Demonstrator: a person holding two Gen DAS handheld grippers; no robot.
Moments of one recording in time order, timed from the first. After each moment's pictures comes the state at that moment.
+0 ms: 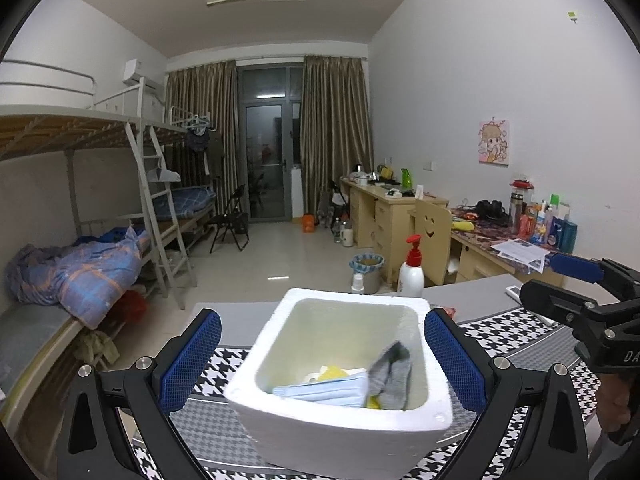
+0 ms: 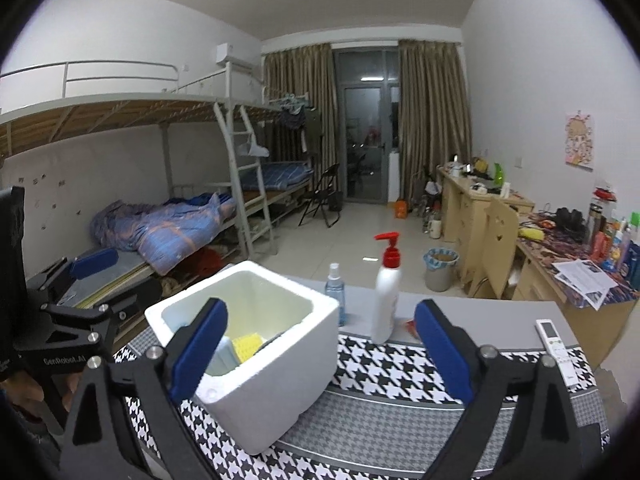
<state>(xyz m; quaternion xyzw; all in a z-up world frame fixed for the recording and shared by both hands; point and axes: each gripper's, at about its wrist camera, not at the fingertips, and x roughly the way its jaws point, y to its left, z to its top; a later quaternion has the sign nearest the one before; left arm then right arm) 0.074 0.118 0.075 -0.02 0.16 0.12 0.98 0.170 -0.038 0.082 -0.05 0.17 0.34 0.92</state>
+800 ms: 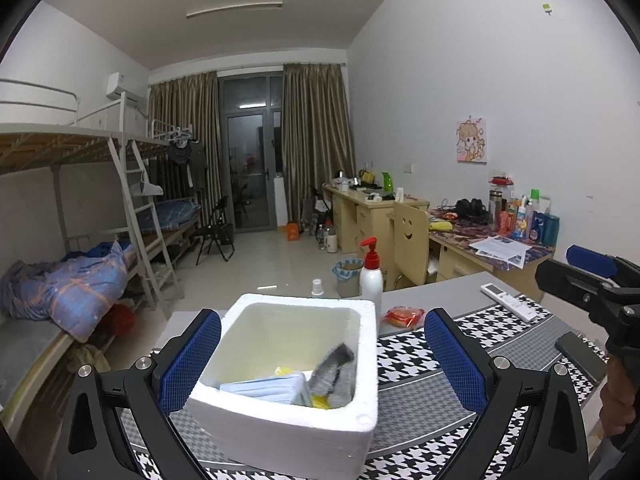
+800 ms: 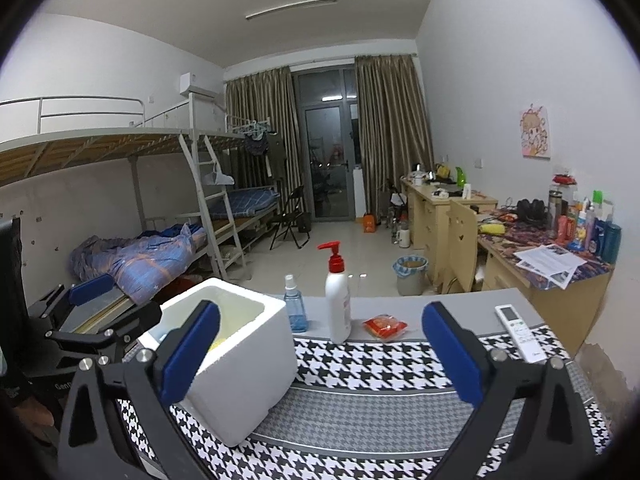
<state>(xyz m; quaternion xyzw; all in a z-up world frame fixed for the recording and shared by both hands) 0.071 0.067 0.079 0.01 0.15 0.09 0.99 0.150 -0.103 0.086 0.00 0.14 0.29 0.95</state>
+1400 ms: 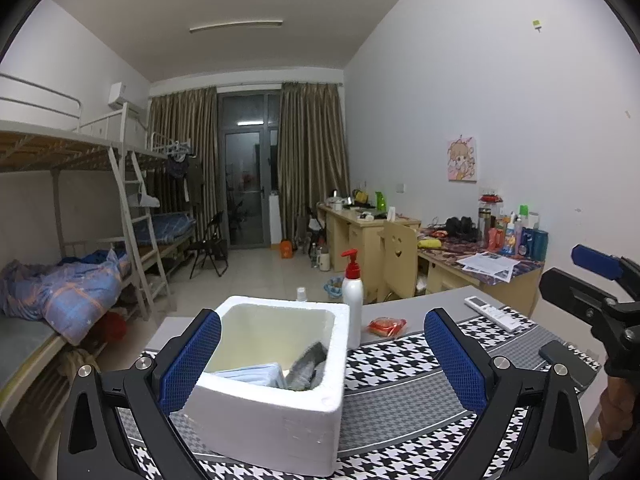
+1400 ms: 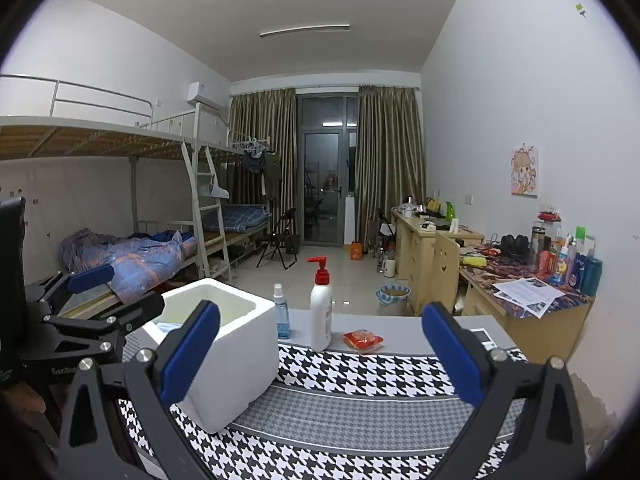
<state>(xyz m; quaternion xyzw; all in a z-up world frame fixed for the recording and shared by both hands) 0.044 0.045 0.075 0.00 0.10 0.08 0.99 0.113 -0.121 0.080 -0.04 0.08 0.27 0.96</state>
